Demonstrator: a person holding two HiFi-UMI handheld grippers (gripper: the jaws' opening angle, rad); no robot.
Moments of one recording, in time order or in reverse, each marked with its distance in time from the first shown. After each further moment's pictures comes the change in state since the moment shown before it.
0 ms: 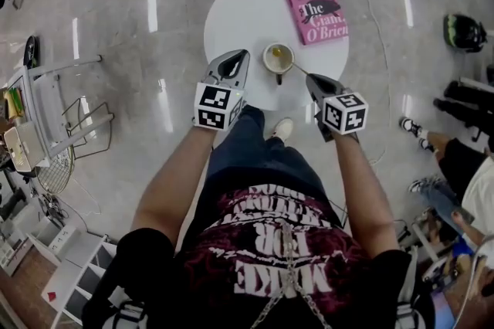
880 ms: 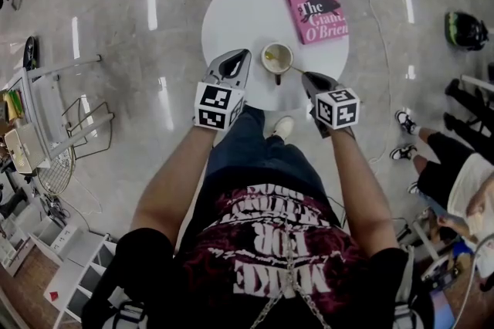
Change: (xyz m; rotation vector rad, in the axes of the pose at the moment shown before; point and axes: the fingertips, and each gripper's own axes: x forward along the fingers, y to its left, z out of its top) left arm 0.010 -0.003 -0.003 0.001 0.016 -0.013; right arm 0.025 -0.013 -0.018 -0.029 0.070 -0.034
